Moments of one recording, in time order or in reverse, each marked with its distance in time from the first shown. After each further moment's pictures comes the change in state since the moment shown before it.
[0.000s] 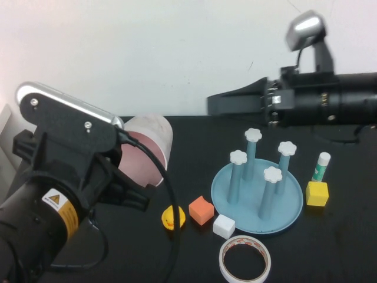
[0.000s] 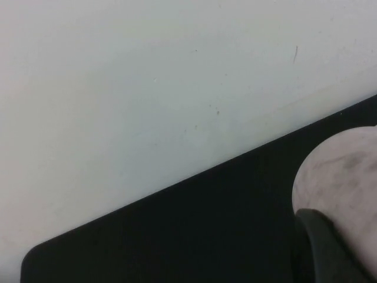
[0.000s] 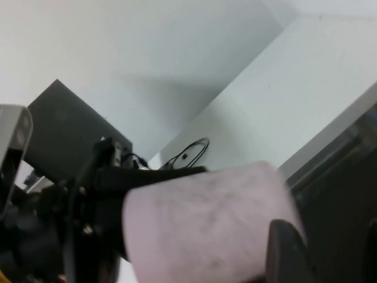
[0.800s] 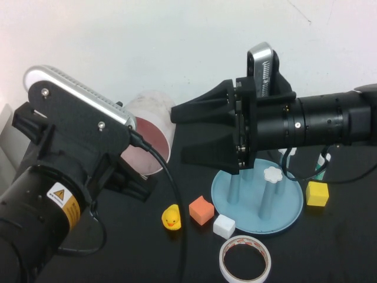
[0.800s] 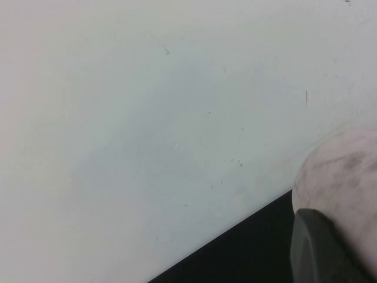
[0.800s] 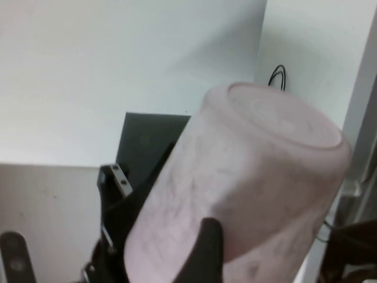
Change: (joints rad) right arm 0.106 0.063 0.000 0.025 0.031 0.647; left arm 0.000 0.001 -0.008 0.219 -0.003 0.002
